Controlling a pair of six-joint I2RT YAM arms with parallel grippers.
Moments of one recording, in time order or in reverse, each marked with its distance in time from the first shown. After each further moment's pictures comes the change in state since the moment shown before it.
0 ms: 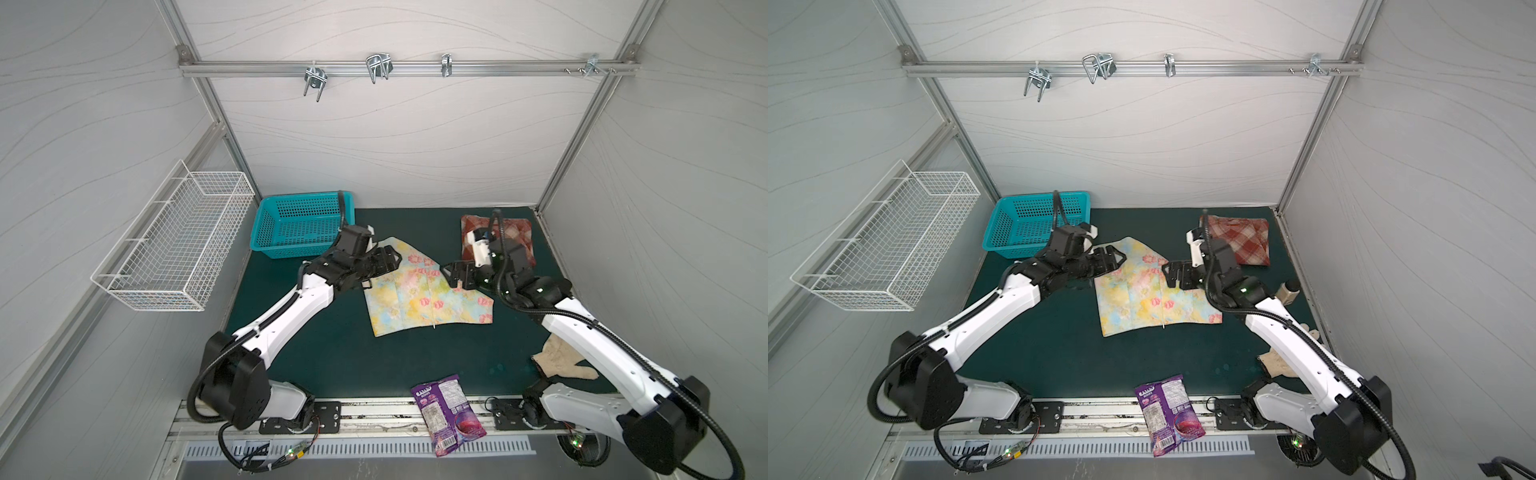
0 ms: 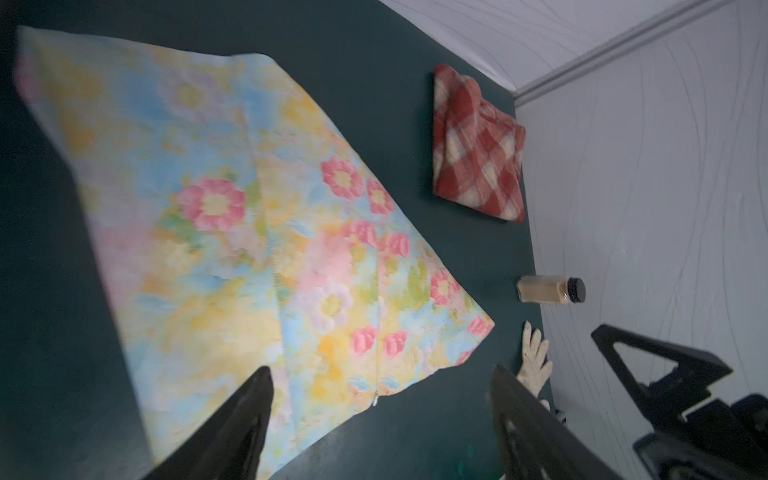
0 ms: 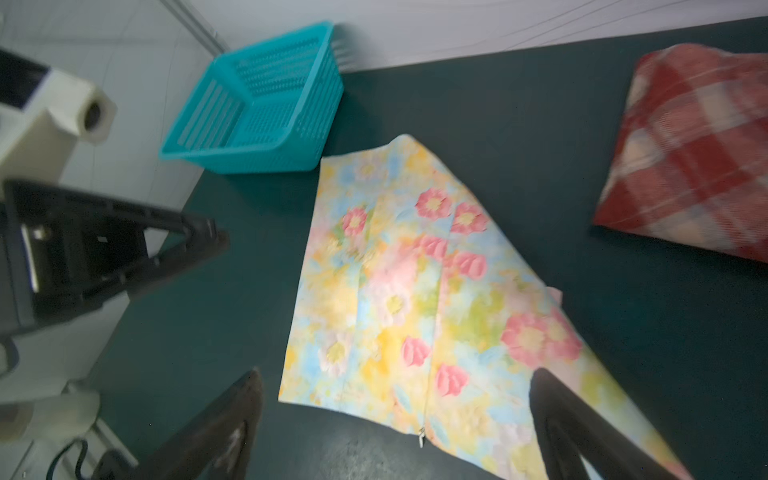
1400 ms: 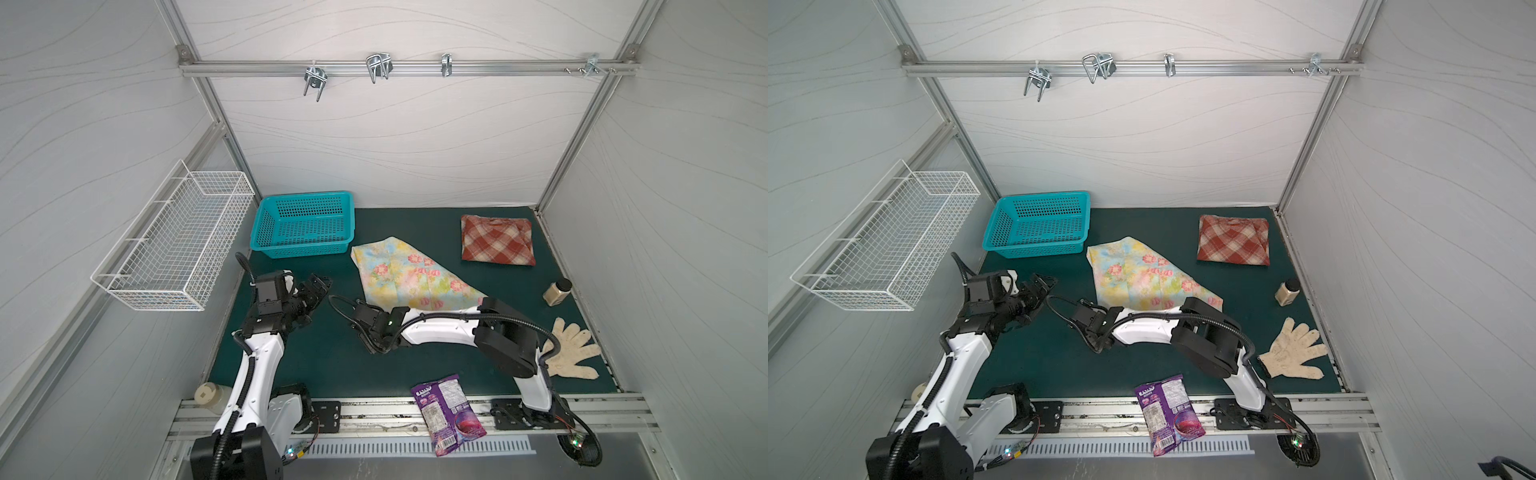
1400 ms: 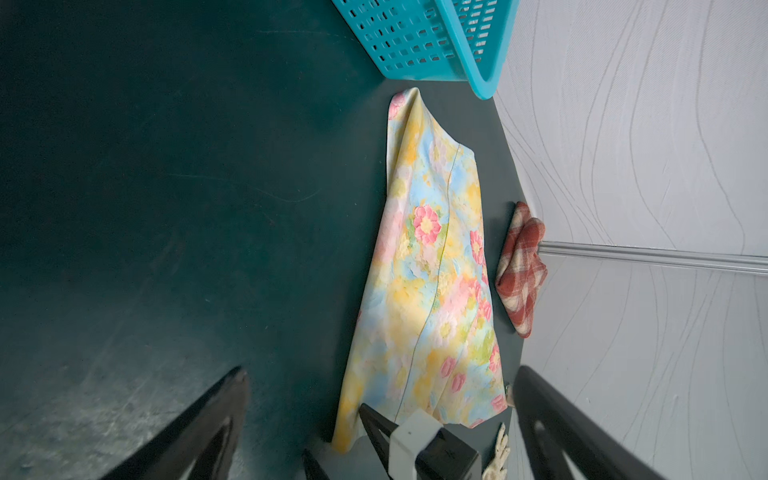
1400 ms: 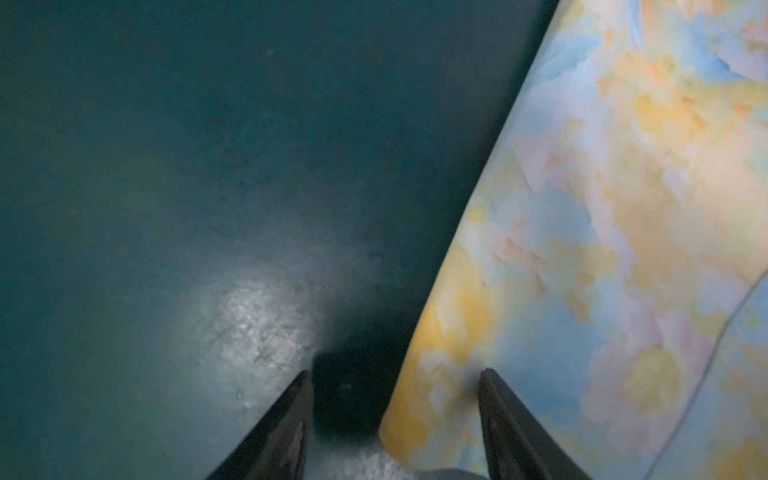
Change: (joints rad) left arm 0.619 -0.400 -0.473 -0.001 0.289 -0.063; right arm 0.604 0.909 0.414 -0.031 0.342 0.040
